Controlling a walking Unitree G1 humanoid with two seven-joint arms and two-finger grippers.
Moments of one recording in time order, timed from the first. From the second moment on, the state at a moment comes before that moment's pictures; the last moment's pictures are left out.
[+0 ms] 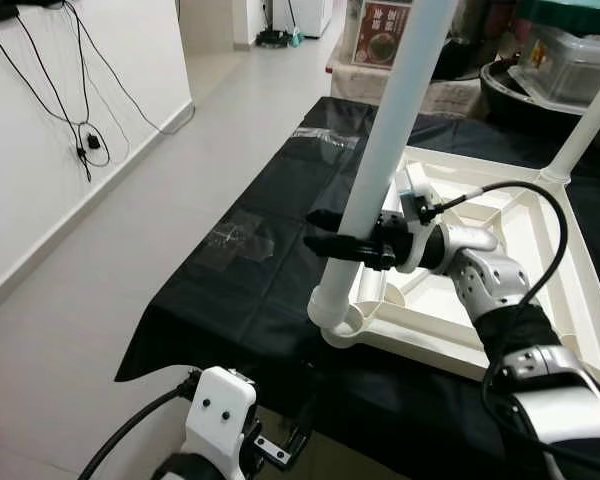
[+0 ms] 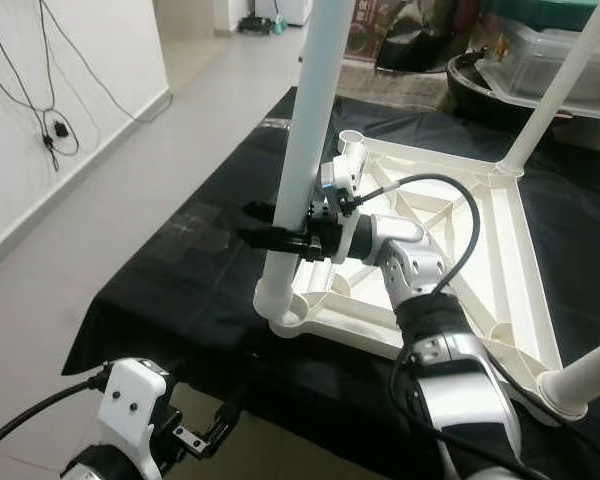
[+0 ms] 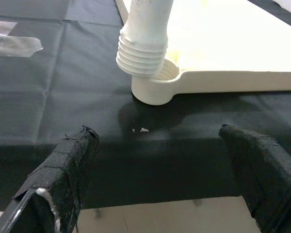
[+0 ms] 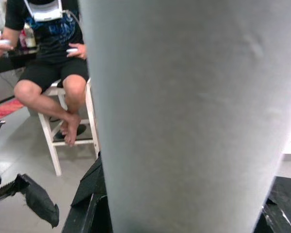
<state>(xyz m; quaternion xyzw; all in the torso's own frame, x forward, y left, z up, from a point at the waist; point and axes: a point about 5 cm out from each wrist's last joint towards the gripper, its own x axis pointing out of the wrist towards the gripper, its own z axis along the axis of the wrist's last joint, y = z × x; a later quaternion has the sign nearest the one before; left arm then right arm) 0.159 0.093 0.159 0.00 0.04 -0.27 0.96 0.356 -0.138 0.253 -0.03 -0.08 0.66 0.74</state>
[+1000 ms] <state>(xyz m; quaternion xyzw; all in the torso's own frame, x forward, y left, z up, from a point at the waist) 0.153 0.085 0.157 0.04 0.05 -0.34 0.94 0.347 -0.130 0.258 -0.08 -0.07 0.74 0.66</state>
